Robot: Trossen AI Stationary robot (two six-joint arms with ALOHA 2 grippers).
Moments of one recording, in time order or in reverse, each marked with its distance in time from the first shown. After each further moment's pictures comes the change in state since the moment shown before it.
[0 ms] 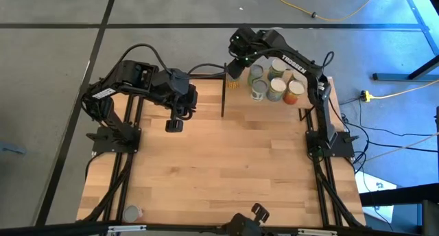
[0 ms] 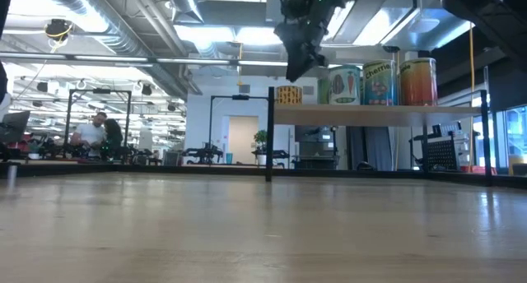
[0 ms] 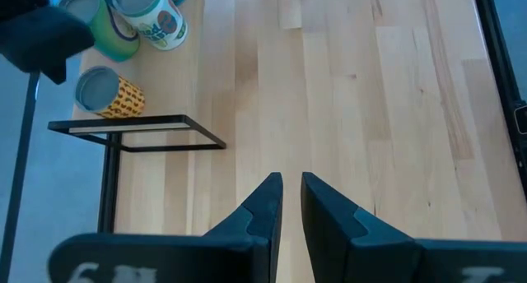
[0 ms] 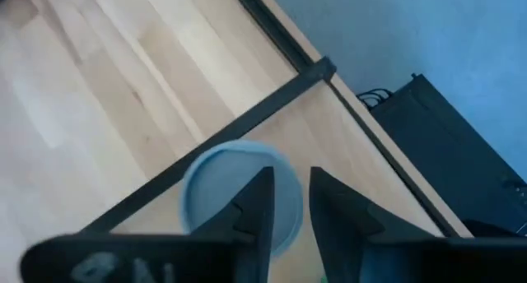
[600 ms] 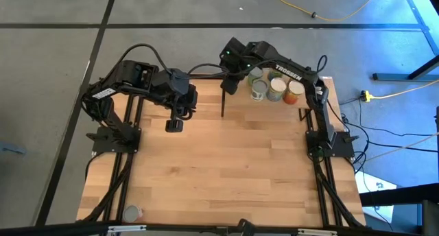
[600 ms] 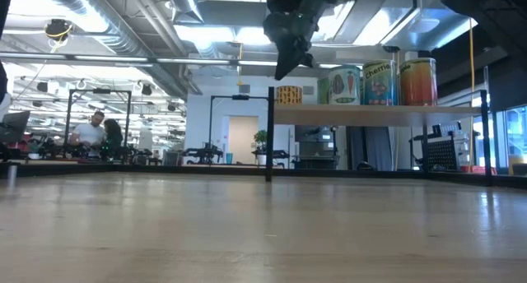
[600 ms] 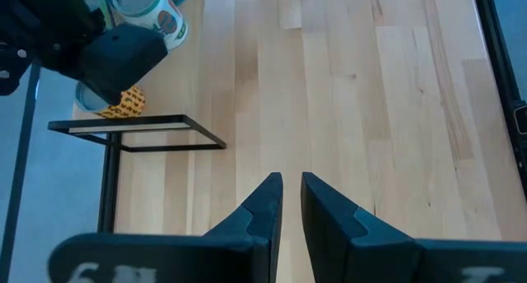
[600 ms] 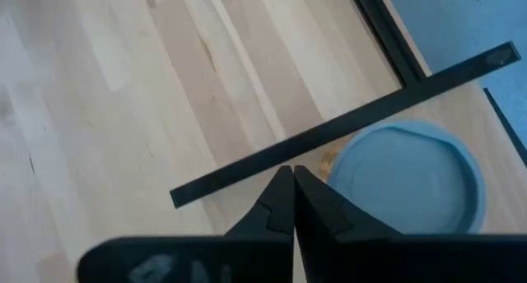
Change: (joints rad) left arm 0.000 0.000 0.000 0.000 0.000 0.000; right arm 0.125 -0.002 -0.047 0.001 -0.057 -0.072
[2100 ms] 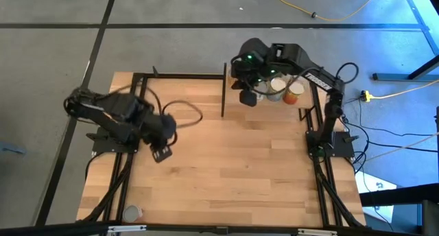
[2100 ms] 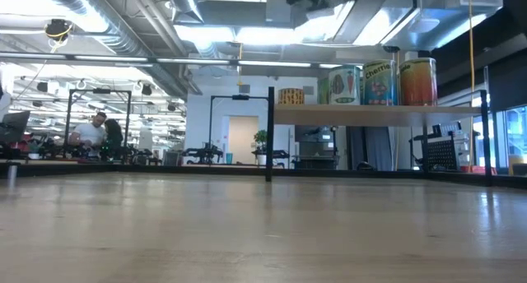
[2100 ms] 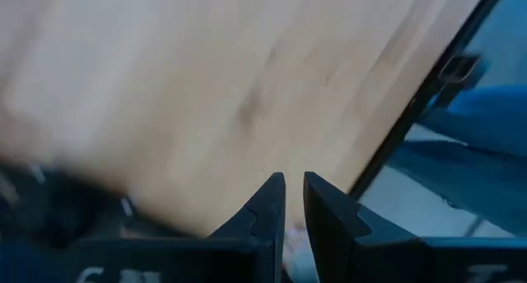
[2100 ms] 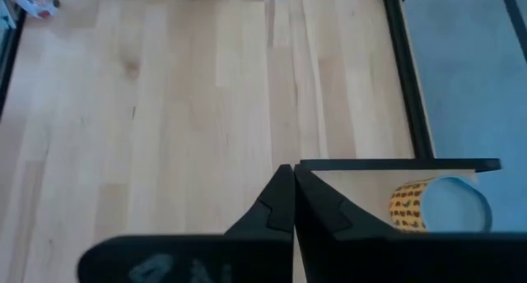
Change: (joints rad) left arm -0.251 -0.269 -0.613 0.001 0.212 -0.986; right arm 0.173 -0.213 0.086 -0.101 -0.026 -0.240
